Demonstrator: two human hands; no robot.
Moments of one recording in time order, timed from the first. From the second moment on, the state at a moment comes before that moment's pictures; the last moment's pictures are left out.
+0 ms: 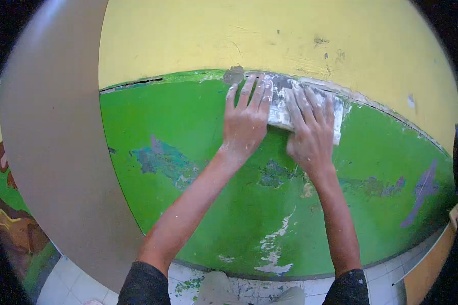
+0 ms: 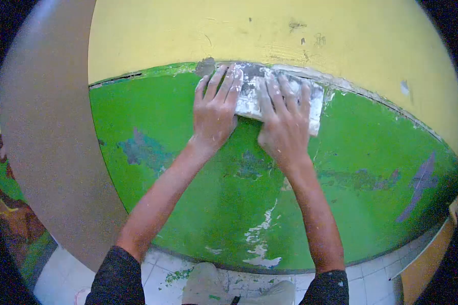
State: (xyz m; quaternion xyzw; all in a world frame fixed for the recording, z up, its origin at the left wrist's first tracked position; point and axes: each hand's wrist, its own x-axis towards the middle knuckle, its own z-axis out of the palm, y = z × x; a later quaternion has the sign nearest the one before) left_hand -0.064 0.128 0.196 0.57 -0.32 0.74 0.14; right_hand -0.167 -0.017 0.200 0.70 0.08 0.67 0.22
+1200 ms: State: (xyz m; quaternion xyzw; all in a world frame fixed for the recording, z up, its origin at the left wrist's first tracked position) left_hand -0.068 0.105 0.187 0.52 -0.39 0.74 0.18; right_hand -0.154 -0.033 0.206 0.60 0.06 0.73 0.30
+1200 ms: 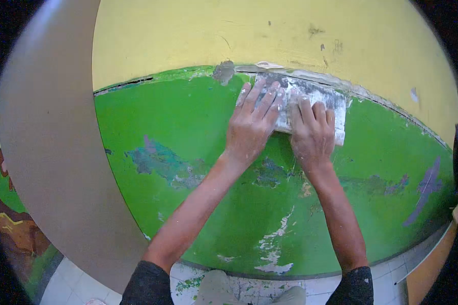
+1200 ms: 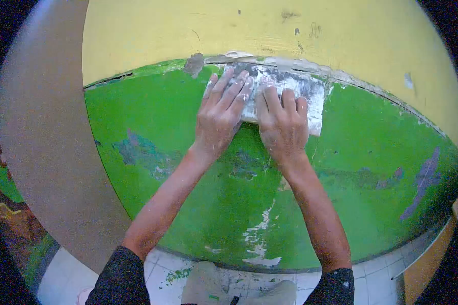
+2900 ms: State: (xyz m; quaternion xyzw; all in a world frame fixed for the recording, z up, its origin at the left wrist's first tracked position) left_hand -0.090 0.099 0.217 0.48 -0.37 0.78 0.17; right_hand -0.172 -0.037 0.222 0.65 0.06 0.72 0.25
